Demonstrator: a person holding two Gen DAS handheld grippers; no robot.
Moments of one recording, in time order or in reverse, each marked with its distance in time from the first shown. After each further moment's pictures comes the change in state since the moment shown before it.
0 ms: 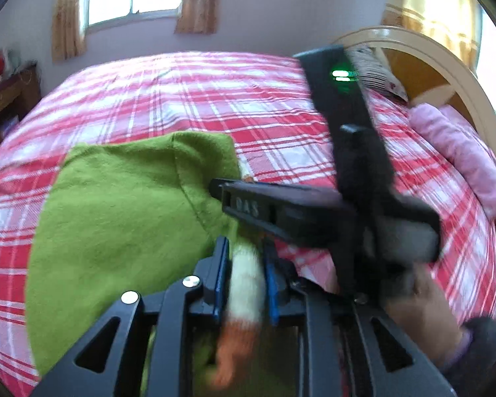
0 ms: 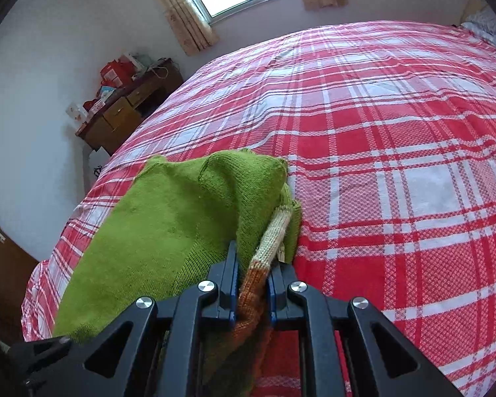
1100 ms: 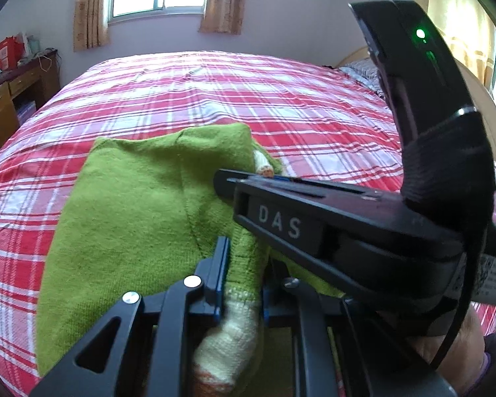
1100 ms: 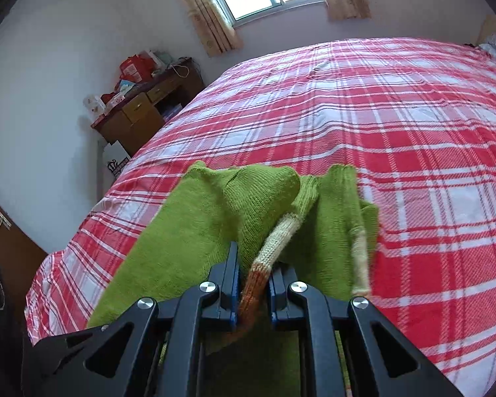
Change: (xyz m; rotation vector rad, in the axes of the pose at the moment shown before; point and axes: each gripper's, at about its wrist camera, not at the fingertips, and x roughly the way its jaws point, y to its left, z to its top) left arm 0.002 0.043 0.003 -0.098 0.003 0.048; right arm -0.013 0.066 0.002 -0.084 -0.021 0.044
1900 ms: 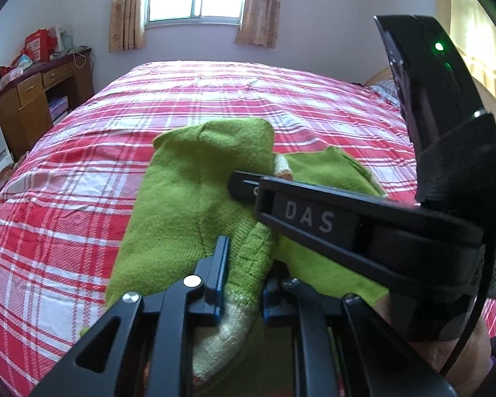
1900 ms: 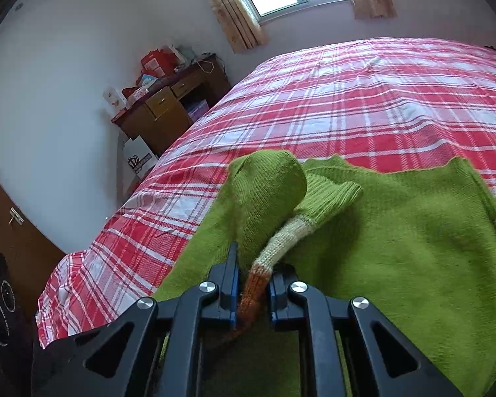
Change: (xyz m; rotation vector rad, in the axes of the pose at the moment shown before) left arm -0.048 0.091 -0.027 -0.053 -0.060 0.094; right arm 0.049 0.106 -0.010 0.006 -0.006 0.084
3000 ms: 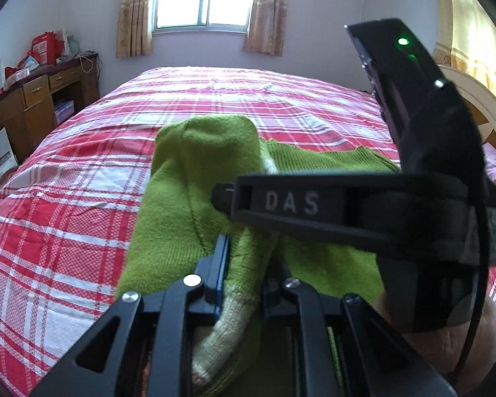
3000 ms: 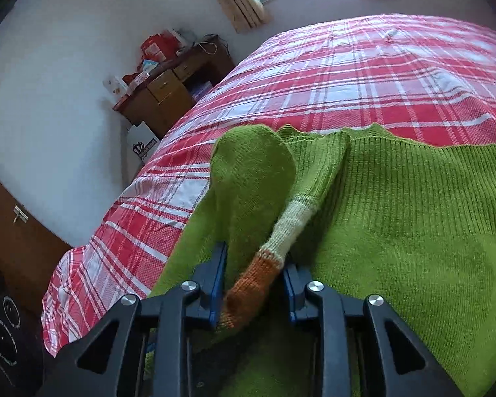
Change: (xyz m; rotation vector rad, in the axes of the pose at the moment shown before) left arm 0.014 0.044 -0.016 0.002 -0.053 0.017; right arm 0.064 0.013 -0.003 0.053 0.094 0.050
